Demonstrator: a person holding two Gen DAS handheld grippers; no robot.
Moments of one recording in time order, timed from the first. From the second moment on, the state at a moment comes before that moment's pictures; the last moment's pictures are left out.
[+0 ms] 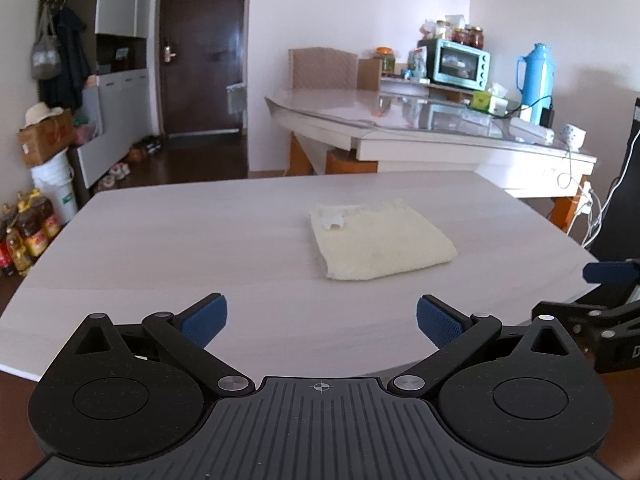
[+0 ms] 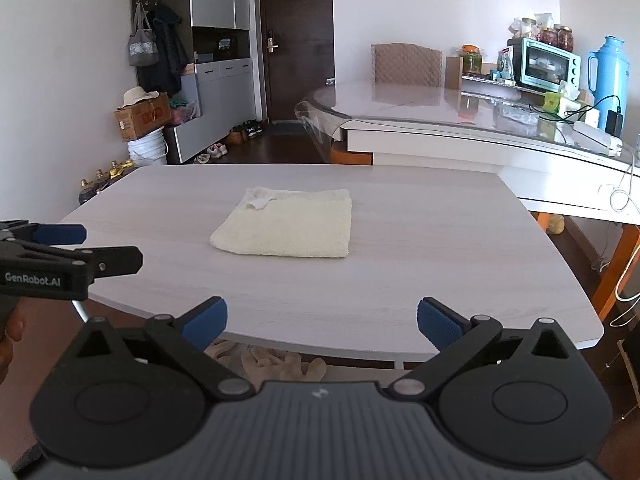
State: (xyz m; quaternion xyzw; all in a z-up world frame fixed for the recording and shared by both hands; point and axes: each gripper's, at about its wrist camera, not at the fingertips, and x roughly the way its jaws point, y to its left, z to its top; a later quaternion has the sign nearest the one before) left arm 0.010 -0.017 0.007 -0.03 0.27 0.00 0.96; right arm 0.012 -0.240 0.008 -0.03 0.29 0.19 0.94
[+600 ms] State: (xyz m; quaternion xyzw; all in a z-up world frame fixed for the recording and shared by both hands) left arm 0.008 -0.017 0.001 -0.02 0.29 0.02 0.96; right arm 0.005 -0.236 -0.004 -0.02 0.32 0.21 0.93
